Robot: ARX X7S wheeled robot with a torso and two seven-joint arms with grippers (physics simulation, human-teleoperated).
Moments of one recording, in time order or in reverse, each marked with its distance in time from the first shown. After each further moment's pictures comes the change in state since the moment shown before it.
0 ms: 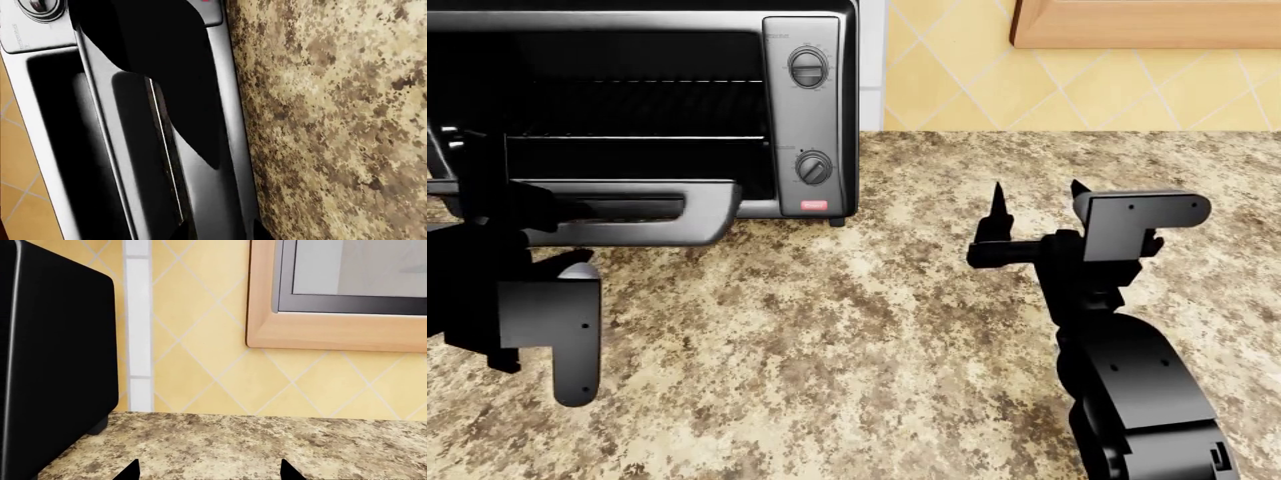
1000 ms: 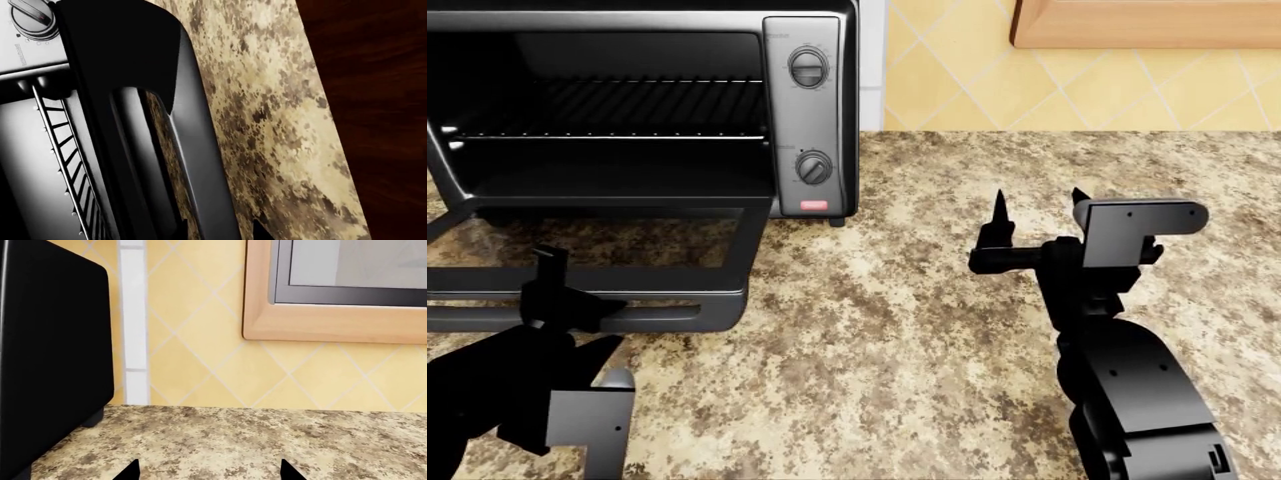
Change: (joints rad) left arm 0.278 -0.055 0.101 0.004 0.045 0.040 -0.258; right arm -0.012 0.010 -0.009 0.024 0.010 -0.021 0.013
